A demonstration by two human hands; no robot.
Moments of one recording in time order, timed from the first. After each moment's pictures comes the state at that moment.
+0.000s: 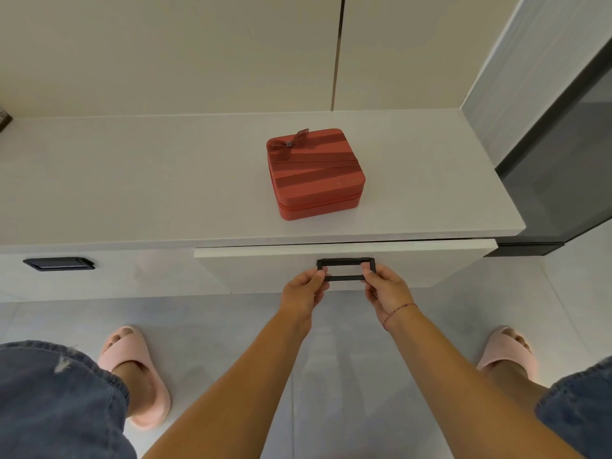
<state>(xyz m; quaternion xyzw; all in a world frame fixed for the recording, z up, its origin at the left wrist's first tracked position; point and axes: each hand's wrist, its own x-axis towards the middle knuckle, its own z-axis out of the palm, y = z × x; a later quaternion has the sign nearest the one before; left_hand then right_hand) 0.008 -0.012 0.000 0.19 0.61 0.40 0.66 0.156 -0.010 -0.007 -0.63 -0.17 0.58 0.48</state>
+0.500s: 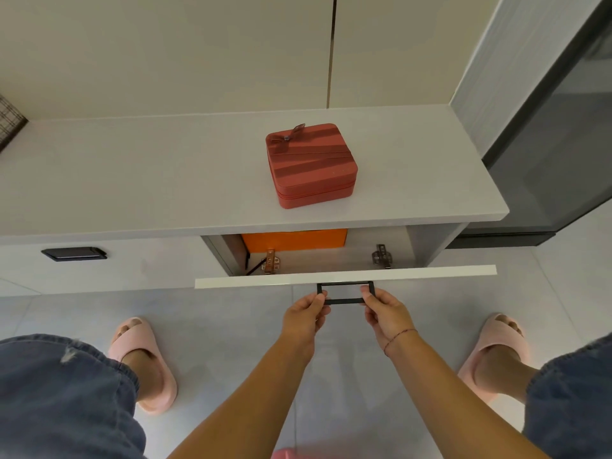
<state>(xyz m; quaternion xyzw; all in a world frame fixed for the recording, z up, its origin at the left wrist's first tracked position) 0.012 -0.078 -0.006 0.13 0.63 0.38 0.66 0.157 -0.079 -0.020 -0.65 -0.14 0.59 0.46</state>
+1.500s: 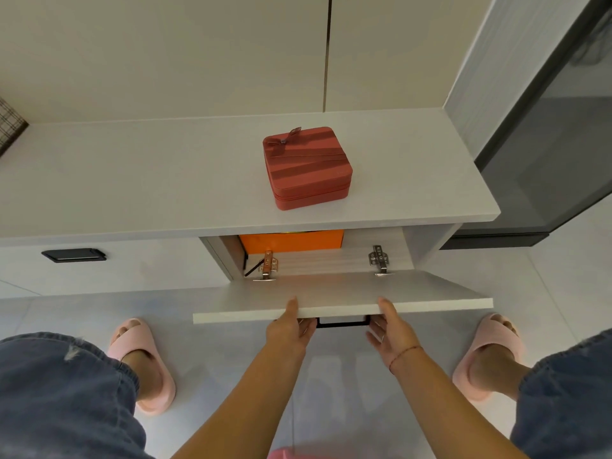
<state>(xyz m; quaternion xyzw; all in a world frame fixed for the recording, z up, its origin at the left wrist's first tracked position) -0.002 -0.083 0.003 -0.11 0.62 0.44 0.65 0.171 -0.104 -0.019 -0.62 -0.02 0.64 0.45</state>
